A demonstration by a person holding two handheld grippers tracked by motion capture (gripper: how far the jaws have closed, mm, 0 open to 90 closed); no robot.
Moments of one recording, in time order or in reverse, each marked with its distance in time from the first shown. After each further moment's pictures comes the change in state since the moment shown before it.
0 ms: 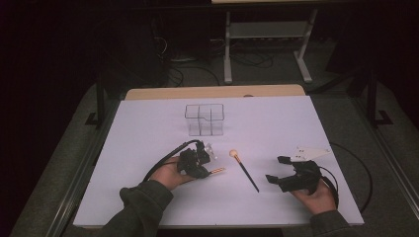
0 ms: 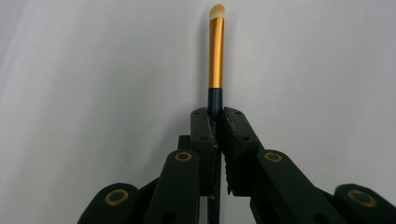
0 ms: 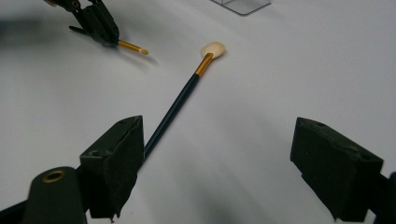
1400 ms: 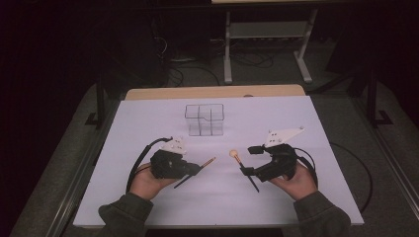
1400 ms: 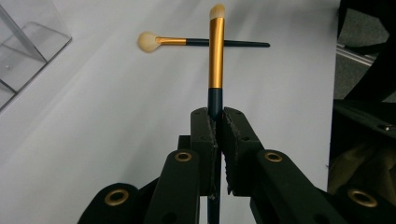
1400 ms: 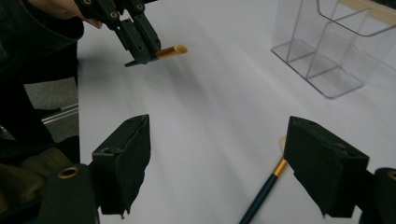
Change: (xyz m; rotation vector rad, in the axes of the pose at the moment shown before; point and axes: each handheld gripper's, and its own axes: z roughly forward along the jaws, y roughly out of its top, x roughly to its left) left arm -0.014 -0.054 -0.065 -0.443 -0.061 -0.095; right arm 0.035 0.085 0.020 -0.005 0.237 -0.114
